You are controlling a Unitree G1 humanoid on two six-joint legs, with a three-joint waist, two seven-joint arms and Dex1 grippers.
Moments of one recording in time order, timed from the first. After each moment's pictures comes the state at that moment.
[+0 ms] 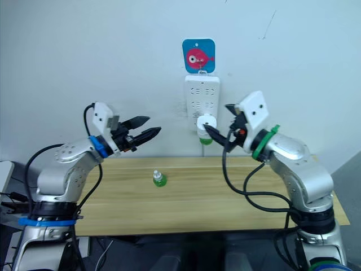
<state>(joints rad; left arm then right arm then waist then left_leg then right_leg) -0.54 0.55 0.05 0.13 -0.43 0.34 -0.81 -0.55 -0.44 0.05 -0.50 0.44 0.81 0.46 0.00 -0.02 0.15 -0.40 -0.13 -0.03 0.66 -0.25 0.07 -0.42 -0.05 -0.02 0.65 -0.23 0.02</state>
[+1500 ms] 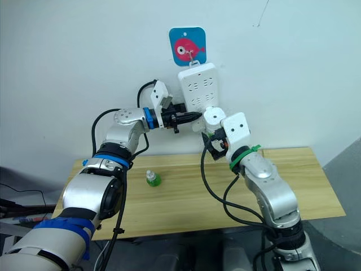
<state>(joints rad) -1.14 0.29 0.01 1.05 -0.16 -0.11 -1.13 -0.47 -0.20 0.18 -0.45 0.14 0.81 0.11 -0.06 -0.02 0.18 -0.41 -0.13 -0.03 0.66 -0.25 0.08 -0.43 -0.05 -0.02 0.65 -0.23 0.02</state>
